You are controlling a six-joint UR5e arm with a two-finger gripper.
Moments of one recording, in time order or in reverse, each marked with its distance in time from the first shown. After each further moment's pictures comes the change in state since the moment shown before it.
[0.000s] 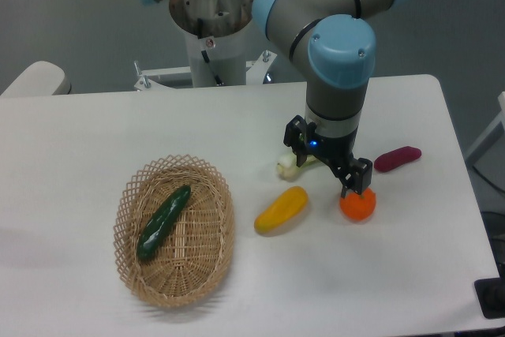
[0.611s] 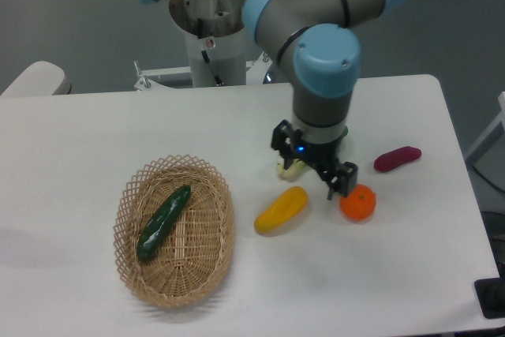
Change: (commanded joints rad) arm -0.119 0.008 -0.043 0.000 0.002 -0.243
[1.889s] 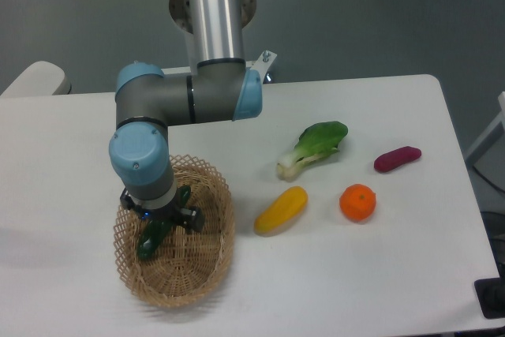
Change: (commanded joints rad) arm -0.322 -0.170 -0.169 0.233 0.008 -0.582
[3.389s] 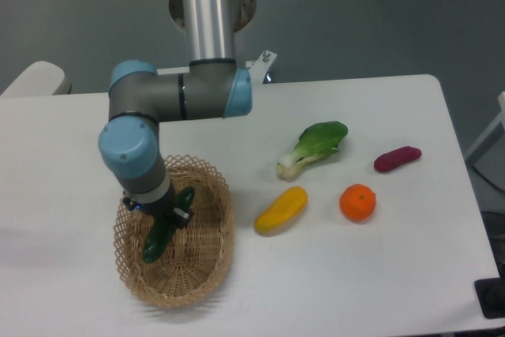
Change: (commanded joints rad) arm 0.070 0.075 0.055 -0.004 0.029 0.261
